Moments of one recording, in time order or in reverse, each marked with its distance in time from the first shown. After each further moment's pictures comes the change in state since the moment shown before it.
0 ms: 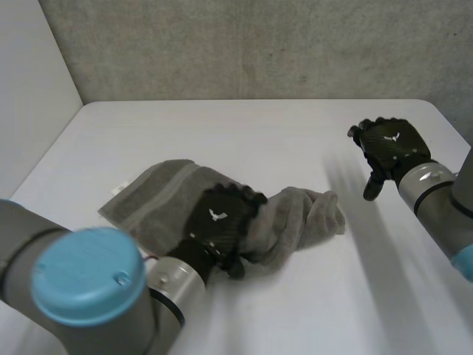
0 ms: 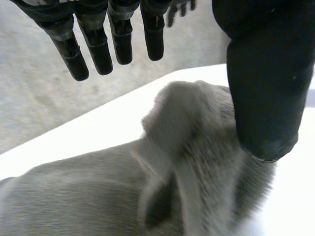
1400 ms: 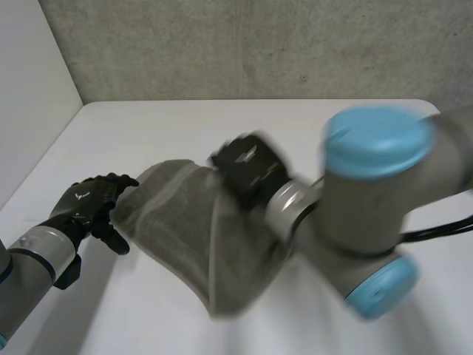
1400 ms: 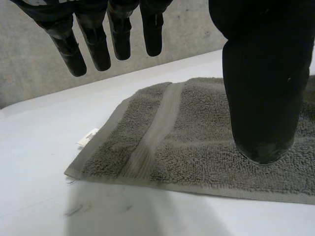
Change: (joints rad) left arm 0.660 0.211 -0.249 -0.102 0.277 -0.009; right arm 0.471 0.139 -0.313 0.164 0.019 0.063; left_hand -0.046 -0.044 -0.044 -0.045 -0.045; right_hand 1.101 1.086 1.088 1.080 1.109
